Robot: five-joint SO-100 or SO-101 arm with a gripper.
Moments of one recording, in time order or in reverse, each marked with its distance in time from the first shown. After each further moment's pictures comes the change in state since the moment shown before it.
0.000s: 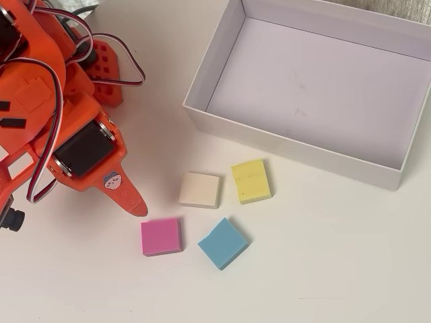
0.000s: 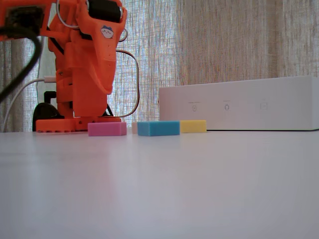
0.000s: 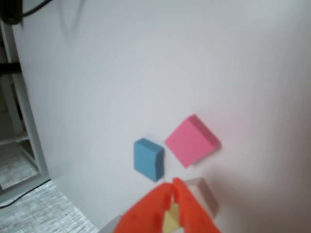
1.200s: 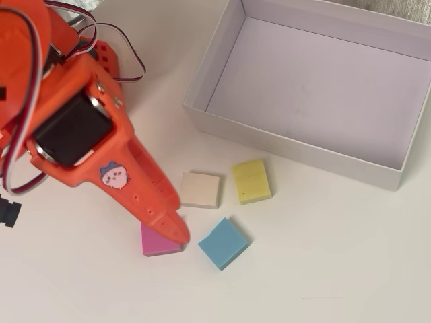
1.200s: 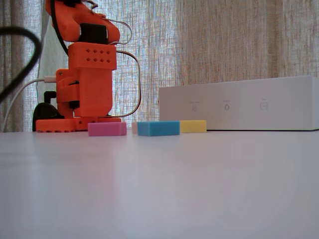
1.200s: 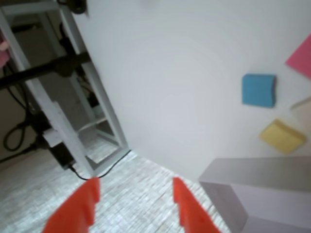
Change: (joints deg) arm -10.9 -43.8 -49.0 -3.0 23.5
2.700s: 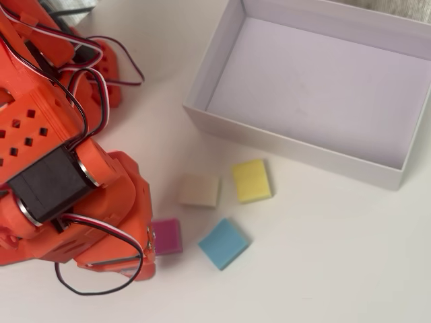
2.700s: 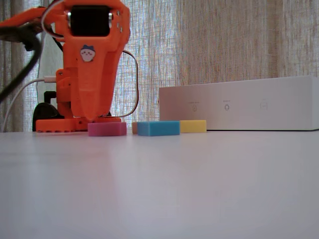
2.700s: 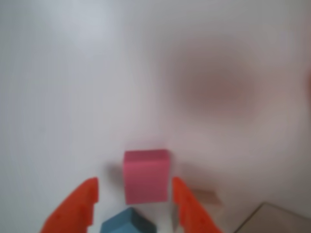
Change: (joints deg) arm 13.4 -41.9 5.7 3.7 8.0
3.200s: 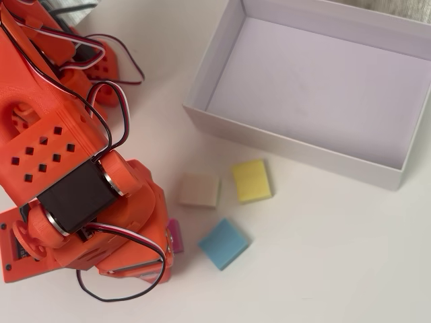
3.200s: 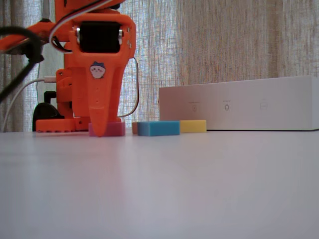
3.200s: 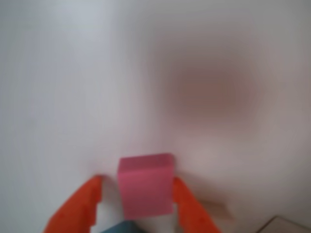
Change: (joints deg) arm -1.4 -5.8 0.3 -4.9 -0.9
